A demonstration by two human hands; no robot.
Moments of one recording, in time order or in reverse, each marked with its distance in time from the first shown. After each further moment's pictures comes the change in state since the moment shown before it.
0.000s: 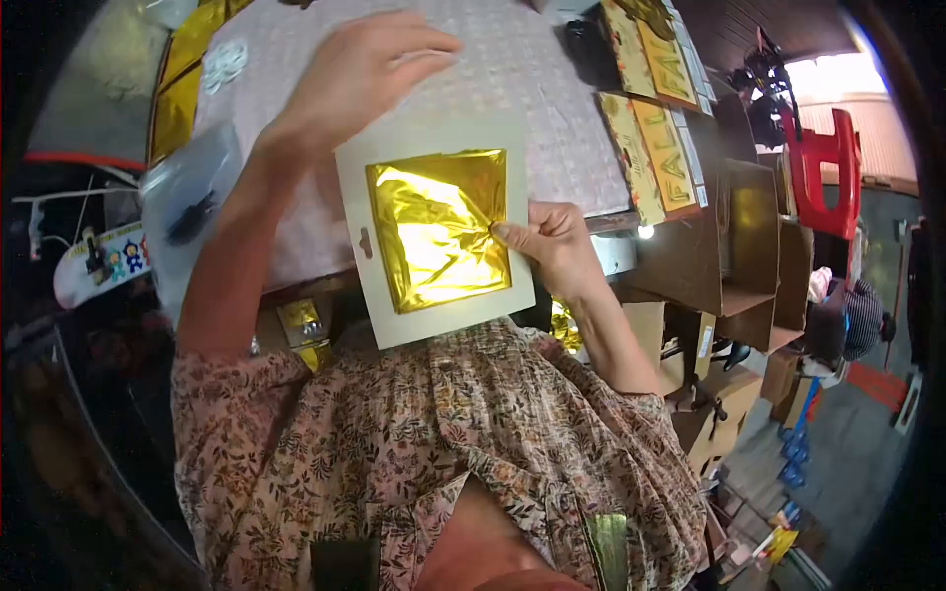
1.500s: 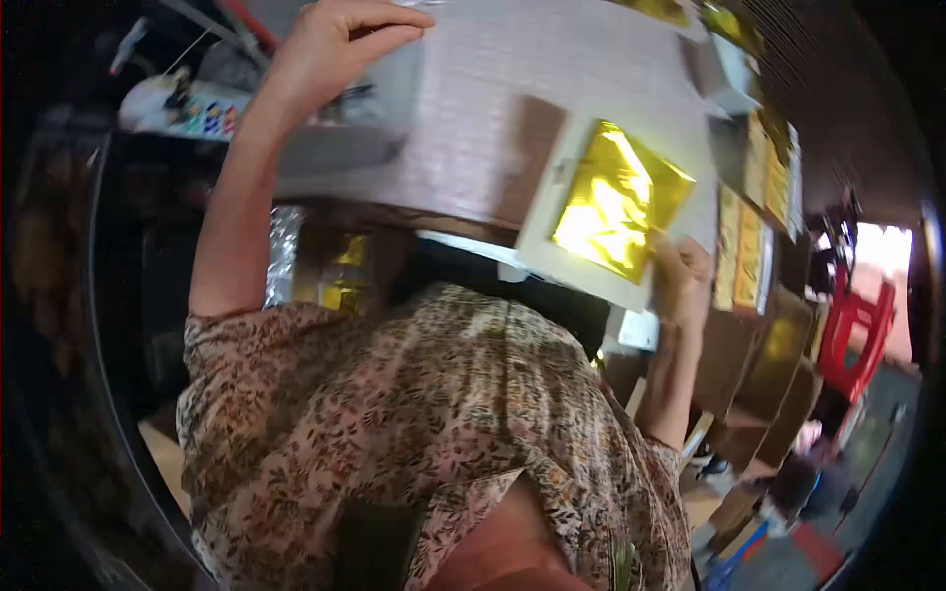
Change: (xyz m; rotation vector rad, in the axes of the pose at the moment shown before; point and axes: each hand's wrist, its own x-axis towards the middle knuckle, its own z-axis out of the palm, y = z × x) left_hand -0.164 -0.012 -0.143 0.182 0.184 -0.301; right_hand 0.009 -0.014 -0.019 -0.246 0.203 -0.123
